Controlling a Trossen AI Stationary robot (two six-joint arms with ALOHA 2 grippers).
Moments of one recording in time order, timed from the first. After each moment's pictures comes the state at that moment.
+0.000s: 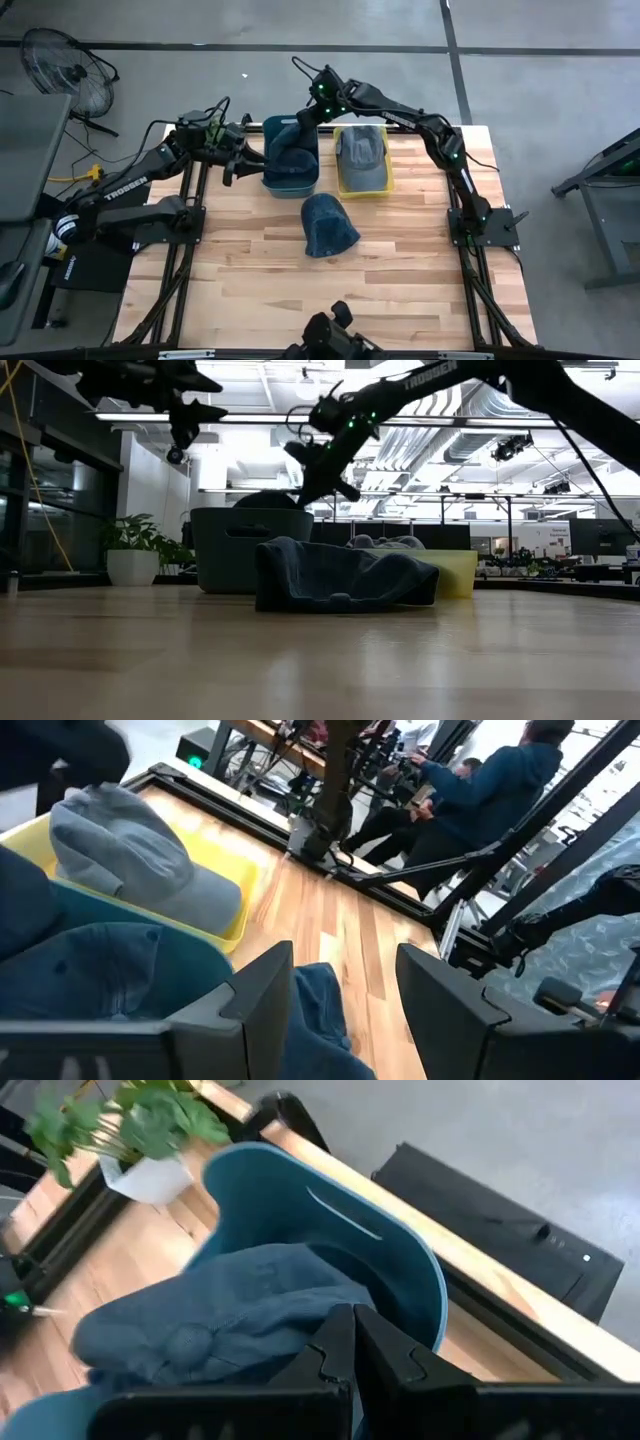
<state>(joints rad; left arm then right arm) 0.70 0.81 0.71 -0.15 0.77 -0.30 -0.58 2.24 2.14 -0.69 -0.13 0.43</state>
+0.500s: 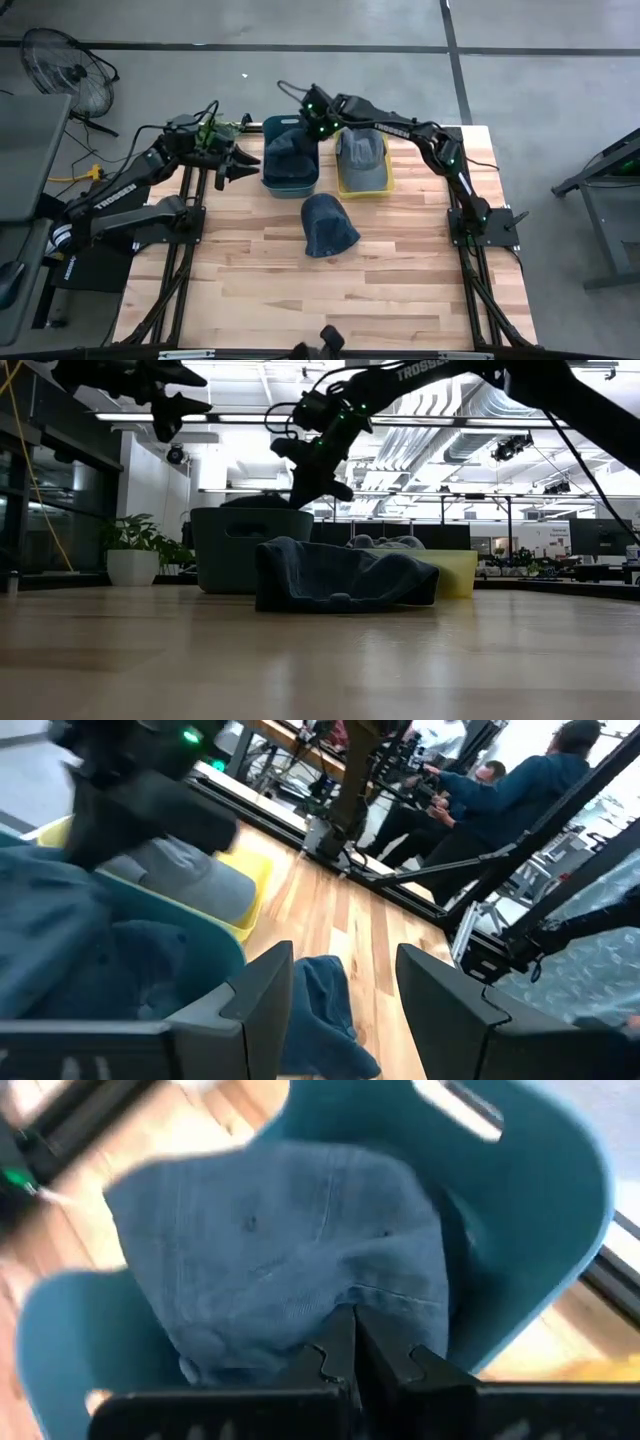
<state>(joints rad) 0.70 0.69 0.71 -0.28 0.71 -0.29 -0.47 2.25 2.15 -0.81 -0.13 0.35</state>
